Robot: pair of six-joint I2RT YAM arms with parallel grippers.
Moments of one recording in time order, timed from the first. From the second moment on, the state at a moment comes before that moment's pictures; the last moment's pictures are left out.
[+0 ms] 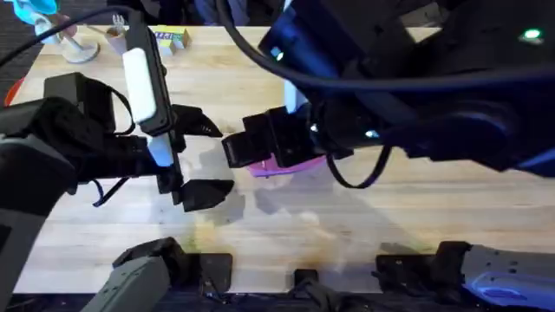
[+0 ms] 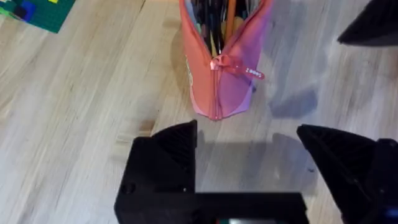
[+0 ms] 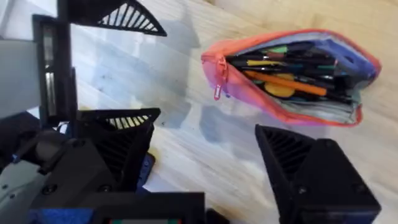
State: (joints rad) left arm 0.30 1.03 0.73 -1.11 0.87 1.49; right arm 1.01 1.41 1.36 -0.95 0.07 0.66
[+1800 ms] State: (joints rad) left arm 0.30 1.03 0.73 -1.11 0.87 1.49; right arm 1.01 1.72 1.36 -0.79 0.10 0.82
